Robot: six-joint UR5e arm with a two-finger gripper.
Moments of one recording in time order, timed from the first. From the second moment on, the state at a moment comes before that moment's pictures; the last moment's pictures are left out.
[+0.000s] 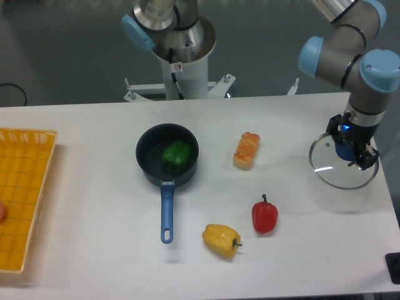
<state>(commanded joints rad) 2.93 -2.03 -1.54 -1.01 1.52 1.96</state>
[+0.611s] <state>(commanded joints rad) 2.89 -1.97 -1.58 -1.02 1.53 1.90</state>
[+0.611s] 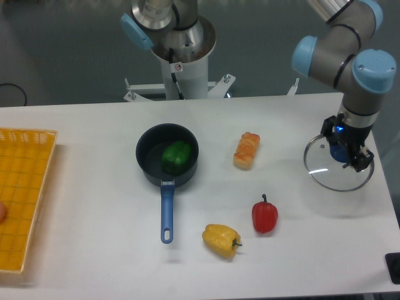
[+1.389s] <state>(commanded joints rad) 2.69 -1.85 -1.70 -1.05 1.53 1.70</state>
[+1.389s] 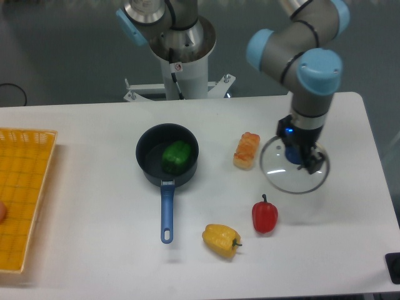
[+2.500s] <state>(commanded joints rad) 2.46 -1.64 -1.89 -1.05 1.53 1.39</state>
